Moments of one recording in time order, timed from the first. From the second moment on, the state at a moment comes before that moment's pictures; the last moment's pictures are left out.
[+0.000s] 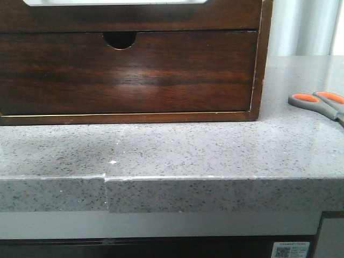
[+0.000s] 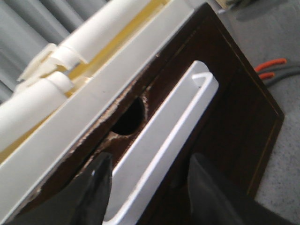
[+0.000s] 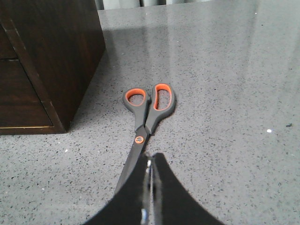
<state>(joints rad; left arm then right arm) -0.57 0.95 -0.54 0.66 -0.31 0.12 -0.07 0.28 -0.36 0.25 0.46 -0.17</state>
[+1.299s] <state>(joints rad) -0.59 1.05 -0.68 1.27 0.02 0.13 -0.04 0.28 -0.36 0.25 0.46 -0.17</state>
